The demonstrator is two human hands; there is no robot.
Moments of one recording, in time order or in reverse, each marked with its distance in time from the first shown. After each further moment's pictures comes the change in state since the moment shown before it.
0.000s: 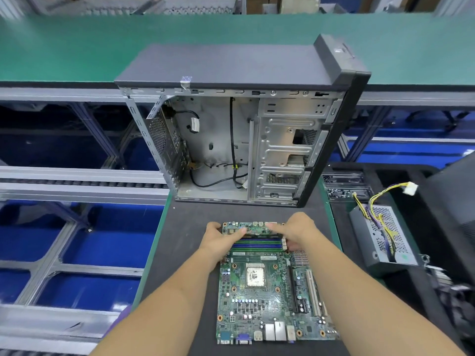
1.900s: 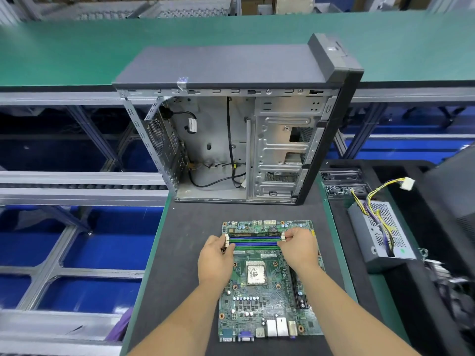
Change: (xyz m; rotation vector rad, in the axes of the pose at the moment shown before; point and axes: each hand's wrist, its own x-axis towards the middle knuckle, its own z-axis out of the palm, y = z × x) left_hand -0.015 -0.048 0.018 0.334 0.336 0.371; right_hand -0.032 0.035 0.041 0.119 0.319 -0.080
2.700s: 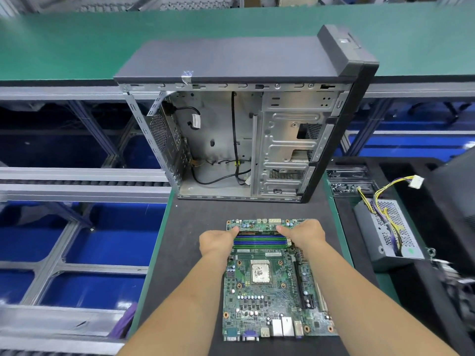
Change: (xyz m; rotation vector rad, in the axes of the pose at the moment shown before) left_hand 0.038 0.026 -0.011 -0.417 -0.084 -0.545; right_hand 0.039 -0.014 -0.008 -0.074 -0.130 0.206
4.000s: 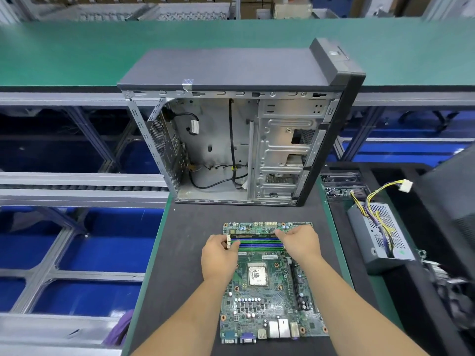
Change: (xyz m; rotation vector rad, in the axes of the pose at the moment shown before) left_hand -0.022 -0.029 0.002 0.275 0.110 0.458; right_hand -0.019 0.017 0.006 0.125 0.051 -0.186
